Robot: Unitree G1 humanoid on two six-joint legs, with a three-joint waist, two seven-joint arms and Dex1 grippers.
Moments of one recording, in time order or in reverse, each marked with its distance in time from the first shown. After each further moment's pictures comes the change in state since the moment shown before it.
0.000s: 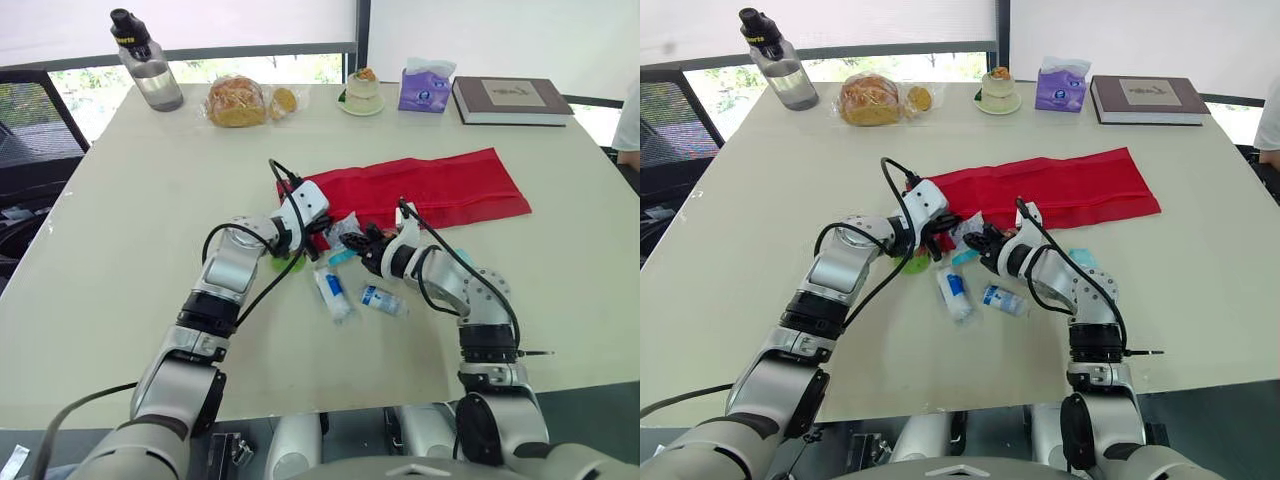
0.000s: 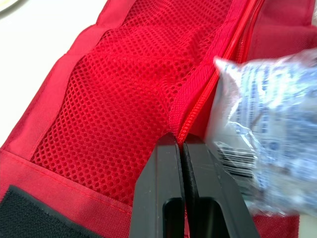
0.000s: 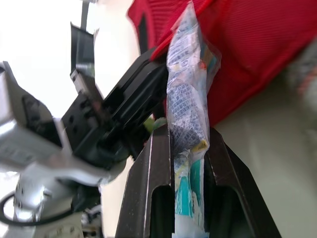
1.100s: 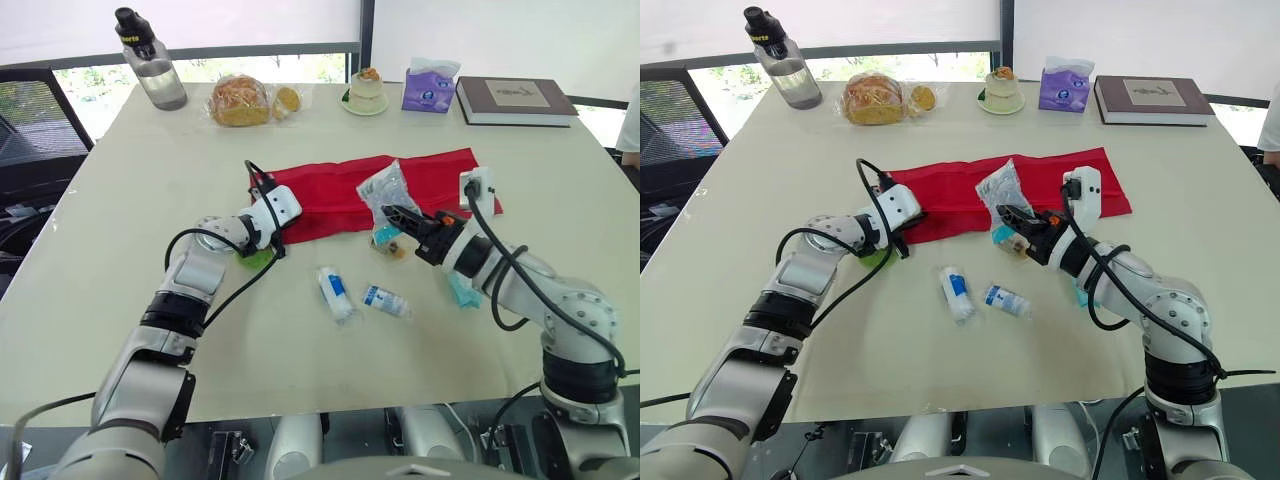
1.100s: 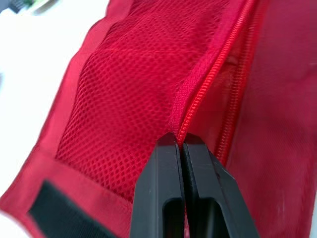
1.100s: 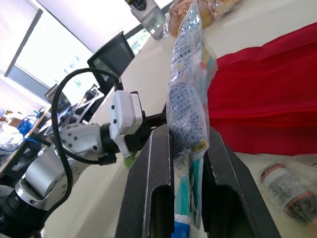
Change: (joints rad) left arm 0.016 0.130 -0.019 0.084 0.054 -0.196 0.020; right arm 0.148 -0.401 0.163 -0.598 -0.021 -0.016 0.248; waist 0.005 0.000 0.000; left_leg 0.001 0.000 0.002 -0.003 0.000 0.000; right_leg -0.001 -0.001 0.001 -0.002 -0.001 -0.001
